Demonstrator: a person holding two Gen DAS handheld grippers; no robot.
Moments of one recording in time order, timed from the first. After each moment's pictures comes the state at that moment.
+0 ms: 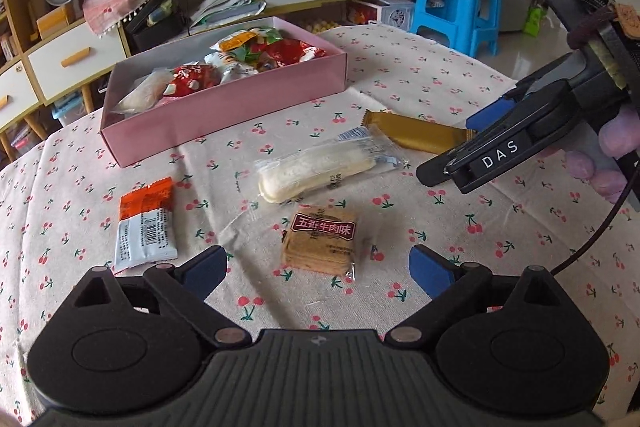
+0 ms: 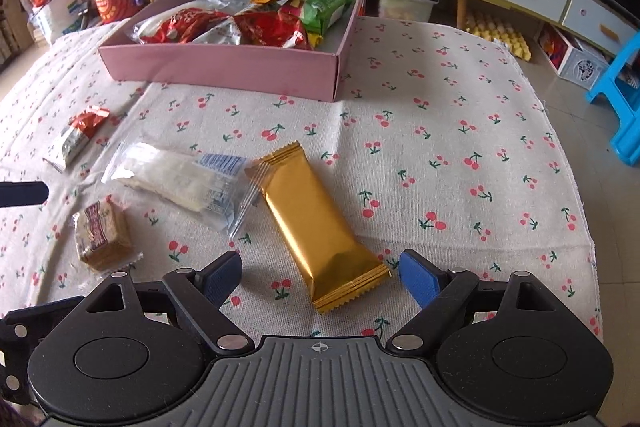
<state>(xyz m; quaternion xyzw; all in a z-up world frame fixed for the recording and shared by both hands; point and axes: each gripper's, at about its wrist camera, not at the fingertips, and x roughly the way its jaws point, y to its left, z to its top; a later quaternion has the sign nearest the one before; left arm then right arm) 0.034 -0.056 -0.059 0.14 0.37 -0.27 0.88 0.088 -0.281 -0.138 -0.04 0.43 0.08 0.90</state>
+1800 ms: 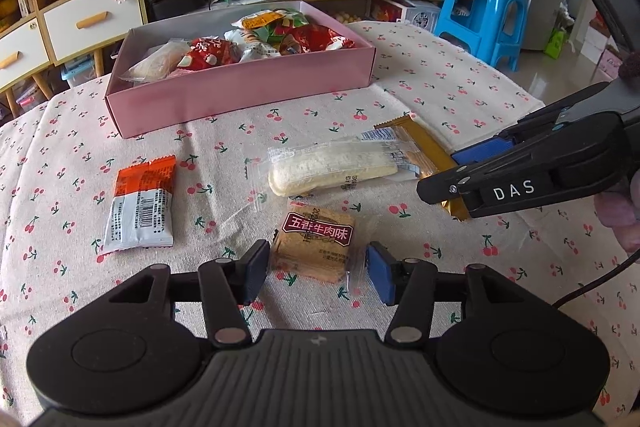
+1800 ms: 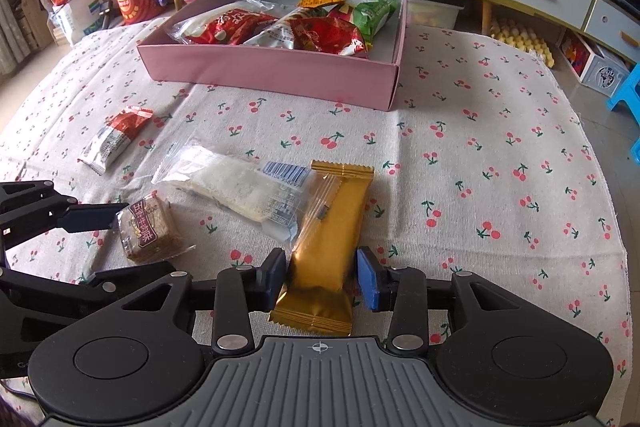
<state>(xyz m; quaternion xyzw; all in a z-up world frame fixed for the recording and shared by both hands) 0.046 -0.054 -0.063 0.09 0.40 -0.24 0.88 0.085 -0.251 -0.128 -0.02 0.43 0.10 0.89</state>
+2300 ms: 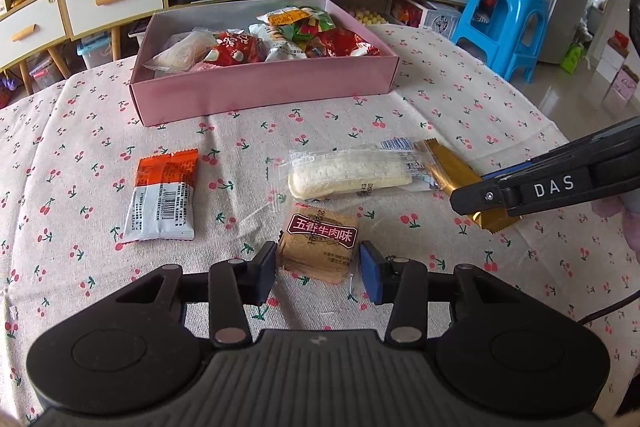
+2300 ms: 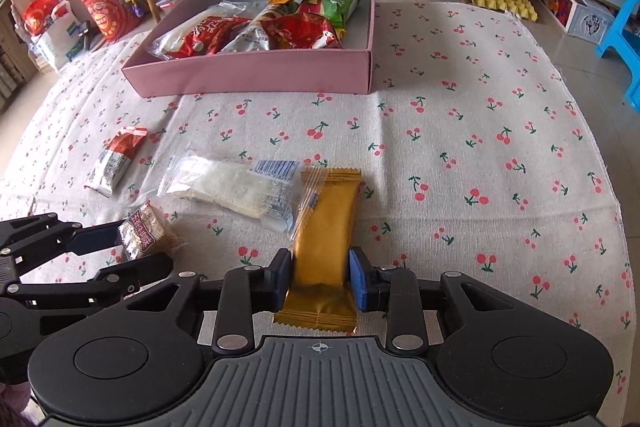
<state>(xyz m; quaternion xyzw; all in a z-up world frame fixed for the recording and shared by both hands) 0.053 -0.045 -0.050 0.05 0.42 -0.22 0.88 0.081 -0.265 -0.112 0.06 0.47 0.08 0.87</state>
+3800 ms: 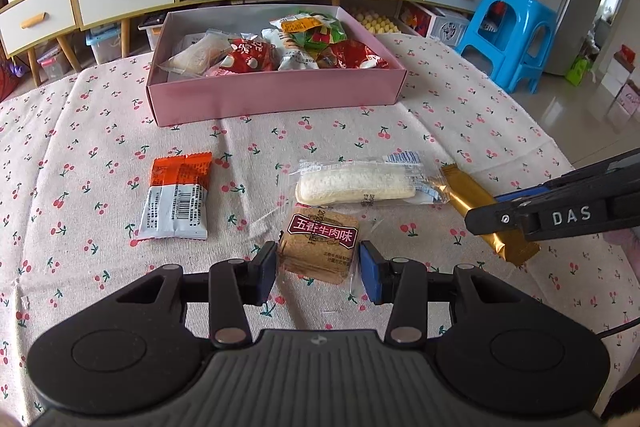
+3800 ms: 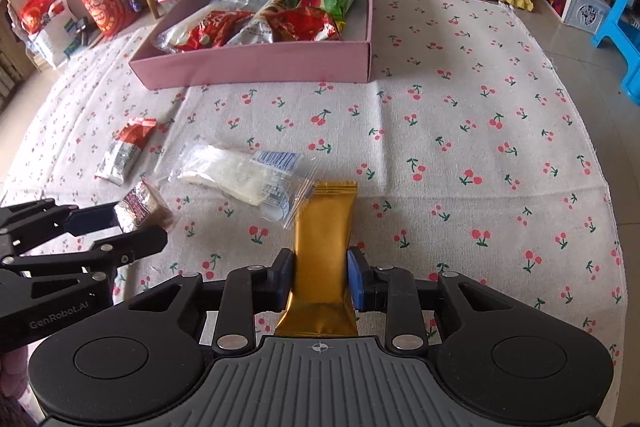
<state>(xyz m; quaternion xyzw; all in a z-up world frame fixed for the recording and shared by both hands) 0.053 -0.040 -0.039 0.04 0.43 -0.21 0.88 0.069 -0.267 -0.099 0.06 0.48 0.08 0.87</state>
